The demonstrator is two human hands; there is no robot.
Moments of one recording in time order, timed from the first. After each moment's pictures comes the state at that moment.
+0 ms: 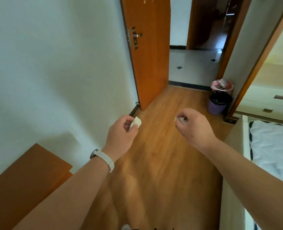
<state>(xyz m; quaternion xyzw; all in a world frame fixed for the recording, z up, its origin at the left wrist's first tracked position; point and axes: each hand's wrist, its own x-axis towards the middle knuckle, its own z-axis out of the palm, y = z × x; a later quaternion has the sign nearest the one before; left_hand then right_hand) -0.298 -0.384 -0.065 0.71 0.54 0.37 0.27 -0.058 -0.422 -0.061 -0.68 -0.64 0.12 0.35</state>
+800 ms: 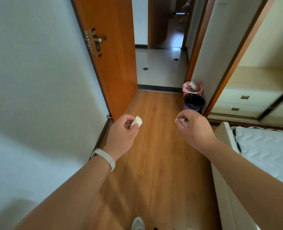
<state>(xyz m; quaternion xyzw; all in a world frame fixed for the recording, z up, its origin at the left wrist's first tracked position) -0.236 -0.062 -0.094 0.75 0.44 0.31 0.37 -0.021 -0.169 -0.074 -0.78 -0.53 0.07 0.31</state>
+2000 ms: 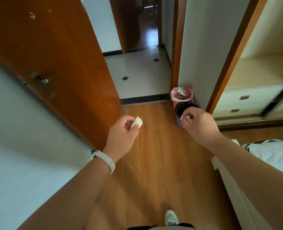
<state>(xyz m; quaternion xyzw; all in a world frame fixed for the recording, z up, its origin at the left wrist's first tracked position) 0.031 0.236 -0.087 0.81 0.38 0.23 0.39 0.246 0.096 -0.110 -0.84 -0.41 0.07 0.34</state>
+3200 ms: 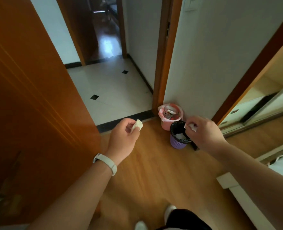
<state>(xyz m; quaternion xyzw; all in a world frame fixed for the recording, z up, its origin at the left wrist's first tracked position) 0.175 0.682 -0.128 0.82 0.23 0.19 0.49 0.329 0.454 -0.112 -0.91 -0.31 -0.02 0.27</state>
